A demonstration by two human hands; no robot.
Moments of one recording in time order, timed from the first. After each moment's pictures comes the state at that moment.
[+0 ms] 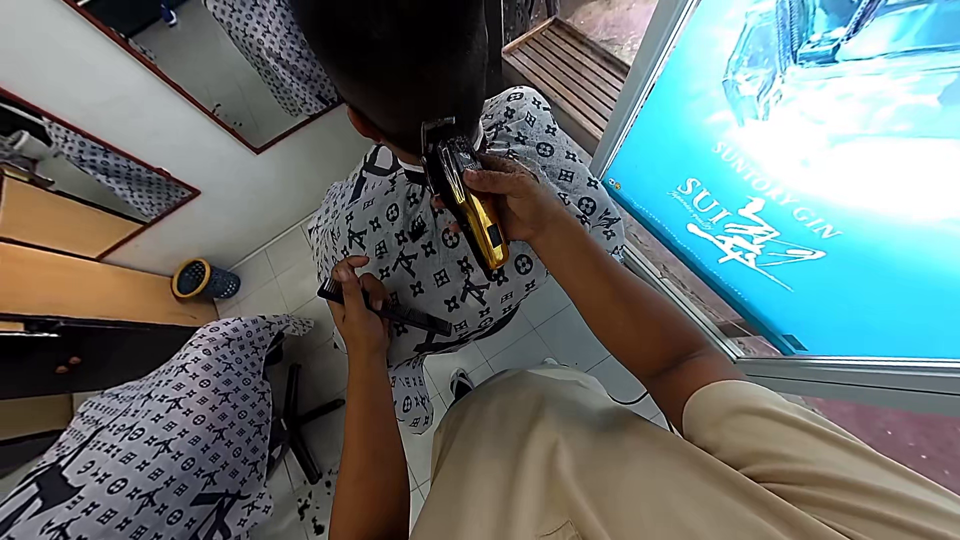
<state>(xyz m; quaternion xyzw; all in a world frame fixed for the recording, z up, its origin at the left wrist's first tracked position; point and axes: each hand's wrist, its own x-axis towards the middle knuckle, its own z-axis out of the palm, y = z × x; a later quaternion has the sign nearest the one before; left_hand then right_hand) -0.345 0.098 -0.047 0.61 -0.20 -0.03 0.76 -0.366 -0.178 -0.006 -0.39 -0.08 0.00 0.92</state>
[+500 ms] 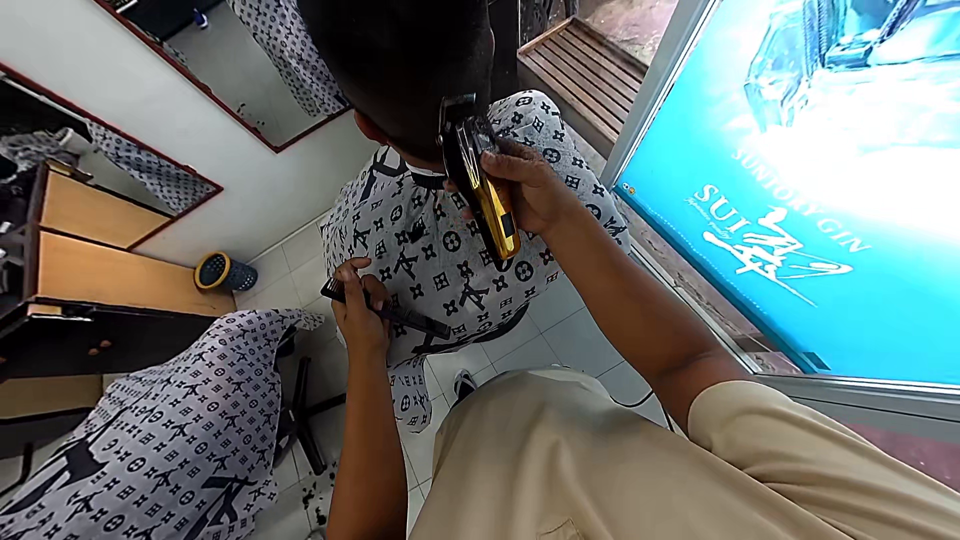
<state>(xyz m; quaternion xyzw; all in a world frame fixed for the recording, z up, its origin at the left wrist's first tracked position) -0.347 0.094 -0.047 0.63 -0.18 -0.02 0.76 -0.360 -0.203 -0.003 -0.39 -0.11 -0.01 0.91</state>
